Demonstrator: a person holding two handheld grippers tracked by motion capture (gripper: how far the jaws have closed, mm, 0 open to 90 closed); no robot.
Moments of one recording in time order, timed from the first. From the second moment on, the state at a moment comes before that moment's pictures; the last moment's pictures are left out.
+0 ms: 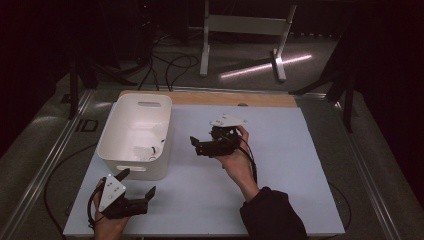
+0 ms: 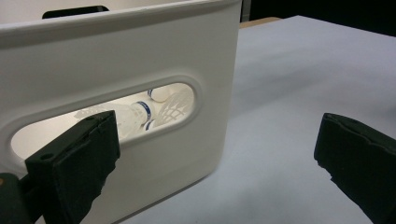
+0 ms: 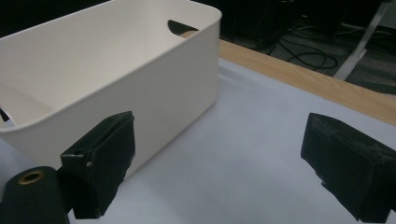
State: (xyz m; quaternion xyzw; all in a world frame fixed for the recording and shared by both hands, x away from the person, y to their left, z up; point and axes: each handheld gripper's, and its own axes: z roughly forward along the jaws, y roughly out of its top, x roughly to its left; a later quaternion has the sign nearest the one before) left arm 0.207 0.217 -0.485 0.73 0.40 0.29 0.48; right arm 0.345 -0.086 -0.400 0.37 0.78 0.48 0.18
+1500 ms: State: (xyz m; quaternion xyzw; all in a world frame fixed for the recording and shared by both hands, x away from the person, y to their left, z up) left arm 0.208 0.224 -0.483 0.70 0.42 0.29 0.50; right arm 0.255 -0.256 -0.455 0.42 0.72 0.47 0.28
